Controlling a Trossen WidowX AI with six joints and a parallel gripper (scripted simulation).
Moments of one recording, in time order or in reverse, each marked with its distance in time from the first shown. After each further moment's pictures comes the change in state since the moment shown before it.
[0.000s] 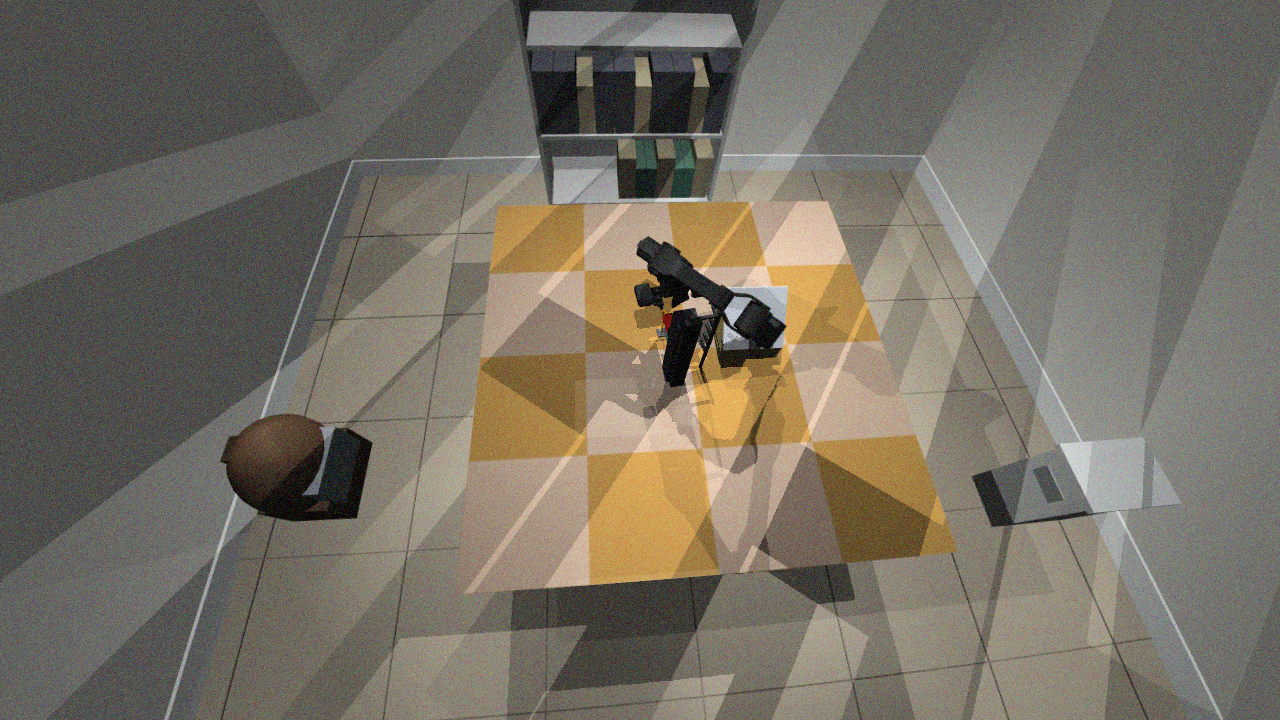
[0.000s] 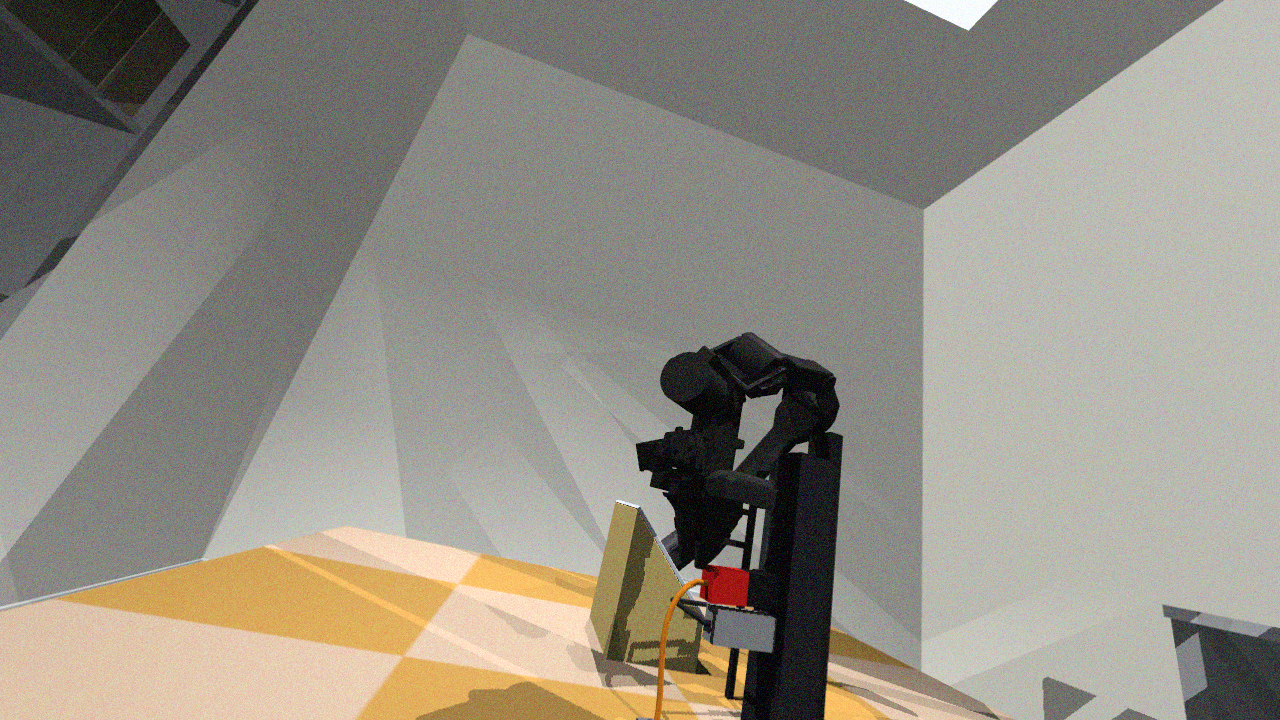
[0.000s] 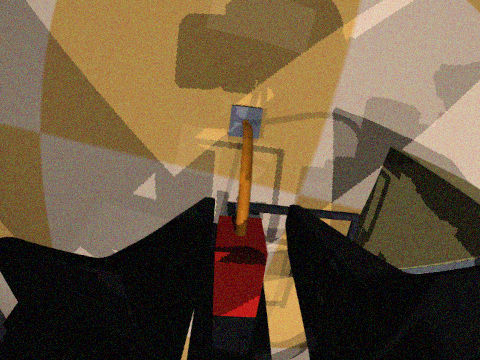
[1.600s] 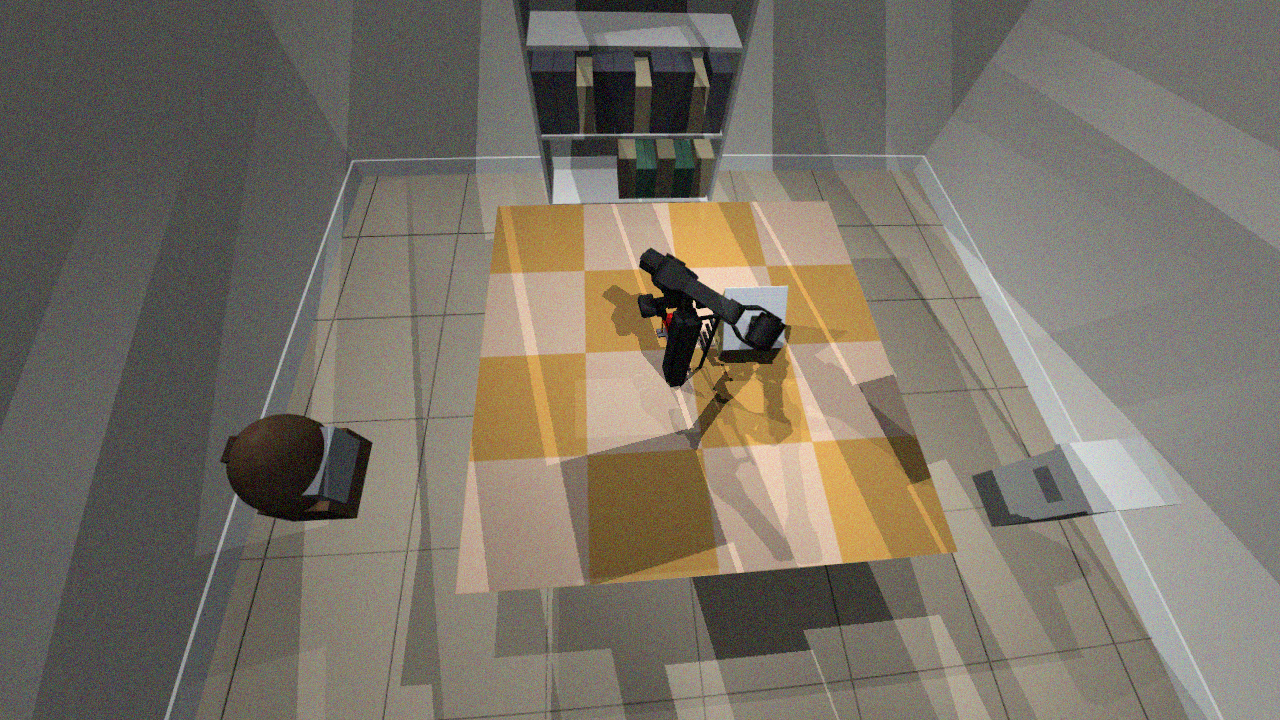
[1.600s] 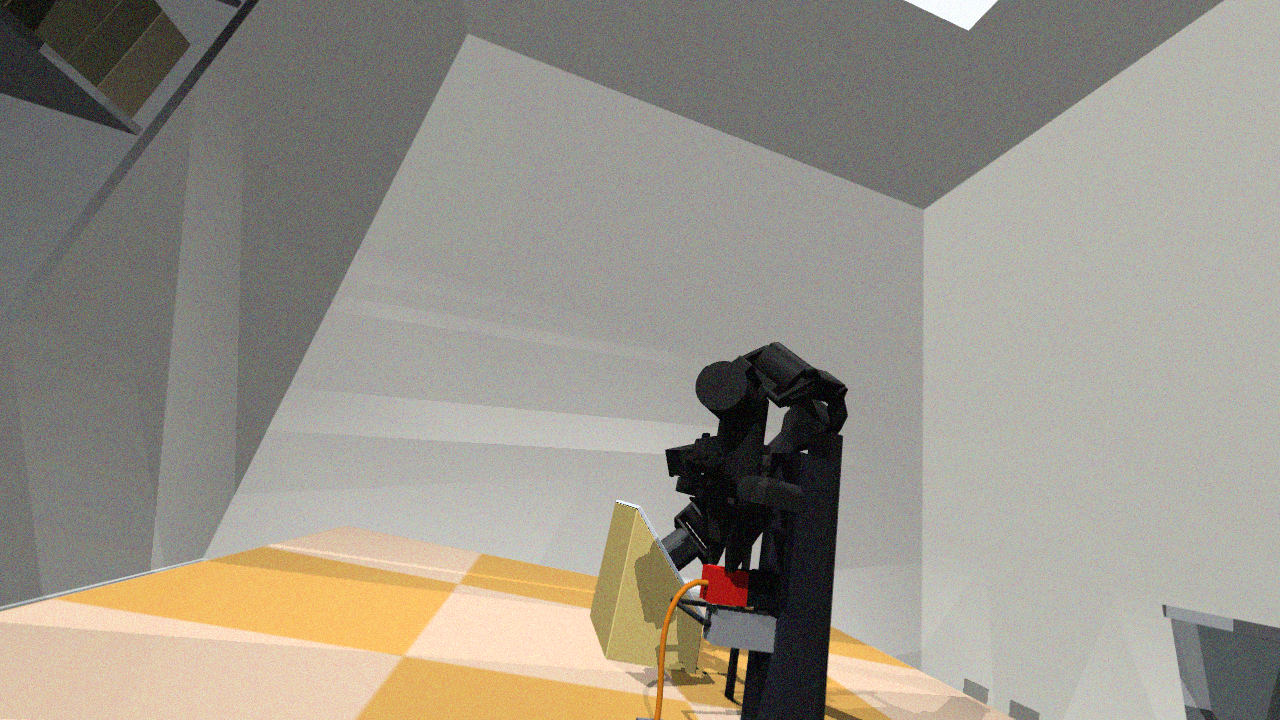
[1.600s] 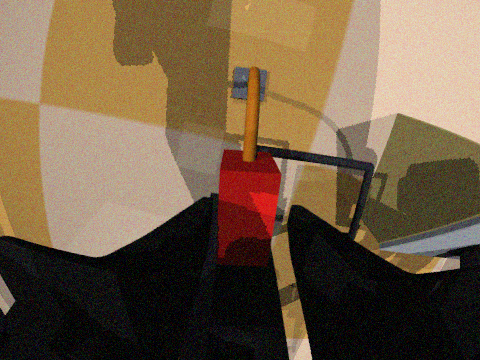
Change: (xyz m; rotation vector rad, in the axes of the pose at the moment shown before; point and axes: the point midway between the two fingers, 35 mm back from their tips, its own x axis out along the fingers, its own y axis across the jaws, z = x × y) arm -0.002 0.000 -0.038 0.007 0.000 0.003
